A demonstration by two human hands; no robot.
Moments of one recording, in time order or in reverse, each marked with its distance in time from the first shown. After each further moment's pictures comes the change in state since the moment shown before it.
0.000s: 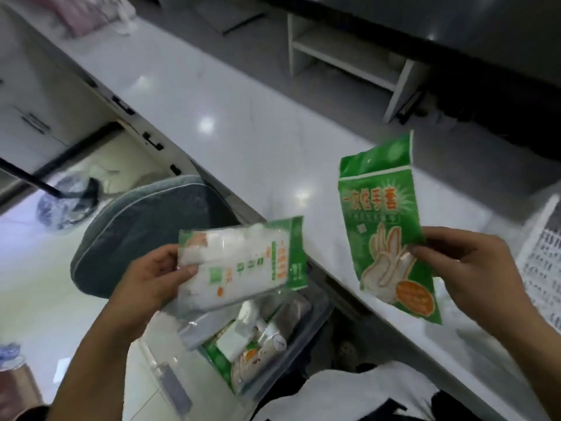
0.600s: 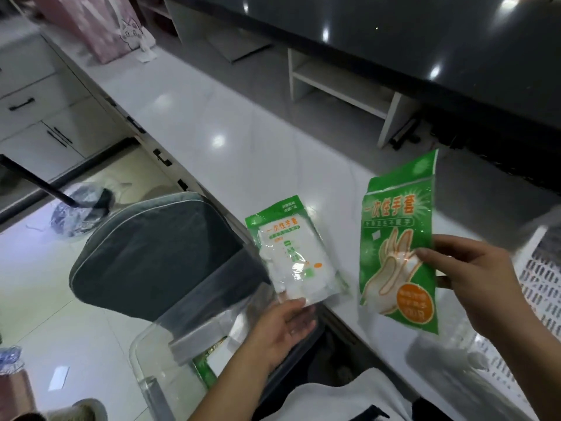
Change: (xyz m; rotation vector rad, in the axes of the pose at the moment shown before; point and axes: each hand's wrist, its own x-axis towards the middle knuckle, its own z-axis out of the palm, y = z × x) left_hand 0.030 -0.070 0.211 -0.749 -0.026 -0.558; right_hand 0.039 0.032 -0.038 0.393 0.033 0.186
